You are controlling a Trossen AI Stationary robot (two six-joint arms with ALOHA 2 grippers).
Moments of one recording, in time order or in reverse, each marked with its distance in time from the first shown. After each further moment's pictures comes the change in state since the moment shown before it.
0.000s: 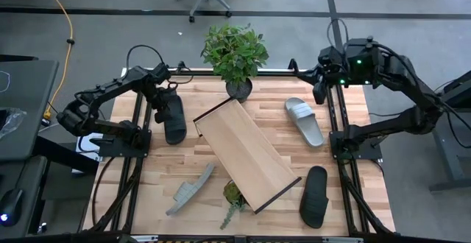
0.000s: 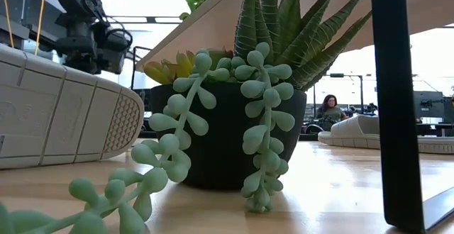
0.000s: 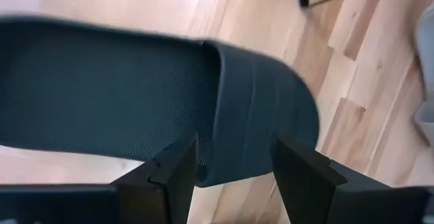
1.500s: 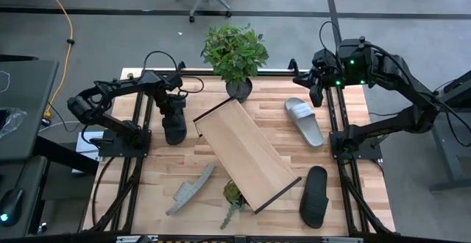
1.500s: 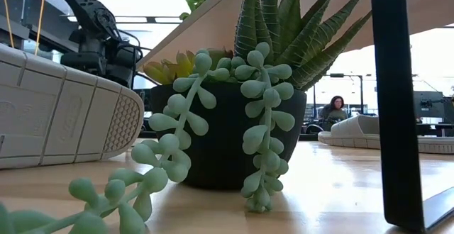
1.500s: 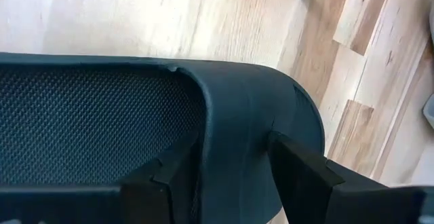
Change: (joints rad) left arm -0.145 0.163 -0.029 0.123 0.023 -0.052; right arm 0.000 0.025 0.000 0.000 -0.058 0.001
